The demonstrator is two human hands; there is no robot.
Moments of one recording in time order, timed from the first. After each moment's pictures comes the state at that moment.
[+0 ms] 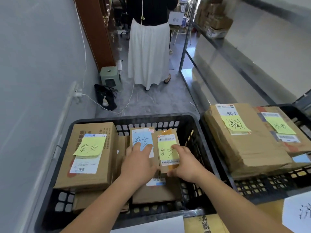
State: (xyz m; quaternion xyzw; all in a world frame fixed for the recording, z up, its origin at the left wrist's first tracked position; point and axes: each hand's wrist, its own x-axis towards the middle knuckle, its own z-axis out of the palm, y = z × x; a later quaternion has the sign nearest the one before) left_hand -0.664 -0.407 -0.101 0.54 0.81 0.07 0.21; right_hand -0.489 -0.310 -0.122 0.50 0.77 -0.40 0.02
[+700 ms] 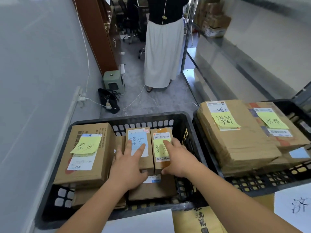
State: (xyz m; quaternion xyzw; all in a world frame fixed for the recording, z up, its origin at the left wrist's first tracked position) left_hand -0.656 -0.427 -0.102 0.53 0.83 -0.03 0.18; right_hand -0.488 -0.310 -0.099 0.44 0.86 -0.26 0.10
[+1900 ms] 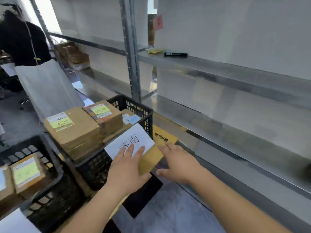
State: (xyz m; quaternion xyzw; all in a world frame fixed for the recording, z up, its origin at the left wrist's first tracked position) left_hand -0.198 -0.499 -0.018 0.82 0.56 0.02 0.09; right_hand 0.006 -0.526 0.004 0.66 0.73 -0.17 -0.02
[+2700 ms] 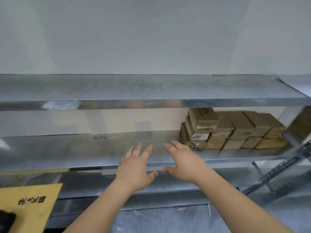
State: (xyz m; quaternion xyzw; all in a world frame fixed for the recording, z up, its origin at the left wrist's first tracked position) left_hand 0.263 -0.526 -0.030 0.97 0.18 -0.03 0.13; right_hand 0.376 -0.691 0.000 0.90 0.39 -0.15 -0.07
